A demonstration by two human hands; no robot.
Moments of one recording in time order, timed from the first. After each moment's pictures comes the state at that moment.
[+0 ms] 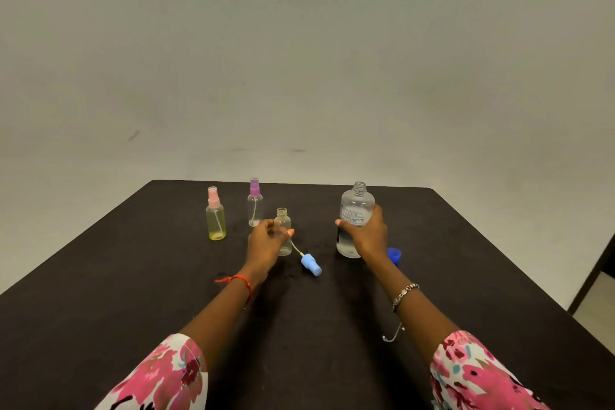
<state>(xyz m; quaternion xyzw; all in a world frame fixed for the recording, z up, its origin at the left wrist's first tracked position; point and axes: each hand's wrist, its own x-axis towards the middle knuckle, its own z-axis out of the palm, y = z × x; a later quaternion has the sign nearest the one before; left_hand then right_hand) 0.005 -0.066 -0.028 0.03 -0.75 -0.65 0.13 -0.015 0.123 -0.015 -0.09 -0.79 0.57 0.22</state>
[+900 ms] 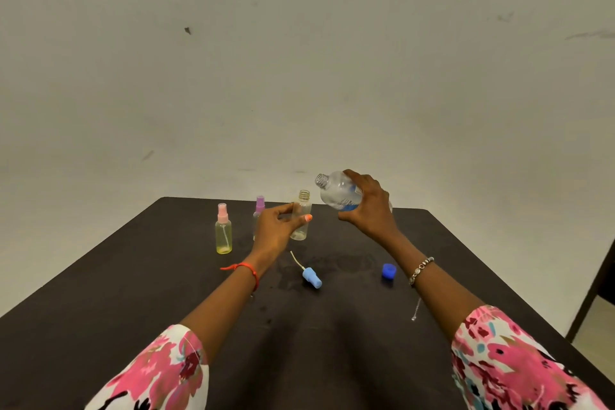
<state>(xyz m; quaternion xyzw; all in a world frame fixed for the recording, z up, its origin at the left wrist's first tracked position) 0.034 -0.059 0.045 -0.05 -0.72 -0.67 0.17 0.019 0.121 0.079 0.16 -0.88 0.32 0.30</state>
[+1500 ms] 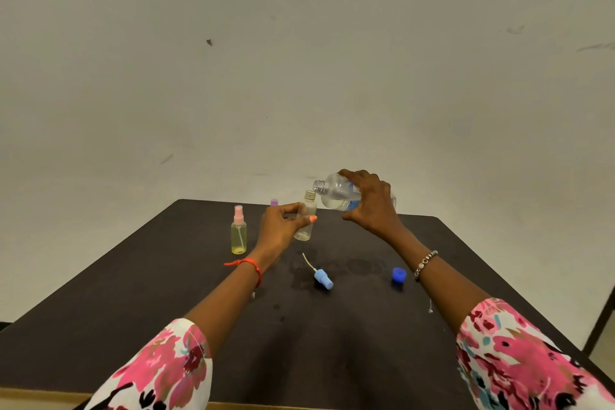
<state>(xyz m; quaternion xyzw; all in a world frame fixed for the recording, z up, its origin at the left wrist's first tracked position) 0.063 -0.075 0.062 -0.05 -0.73 -0.66 0.17 0.030 0.104 0.099 0.21 -0.90 0.22 0.30</state>
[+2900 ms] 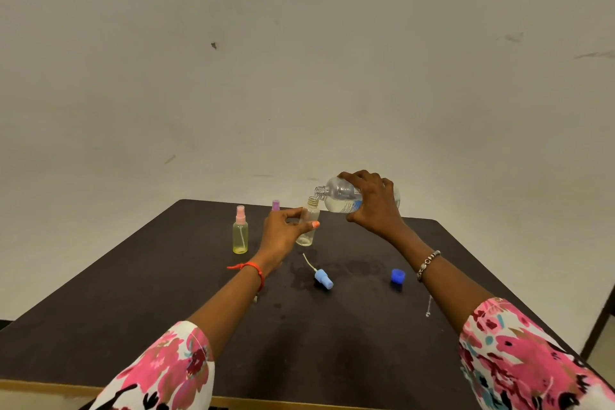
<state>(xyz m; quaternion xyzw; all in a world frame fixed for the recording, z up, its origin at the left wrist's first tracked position) 0.070 -0.073 0.058 -0.04 -0.74 -0.65 0.17 0.033 0.108 0.103 0.23 -0.90 0.17 0.32</state>
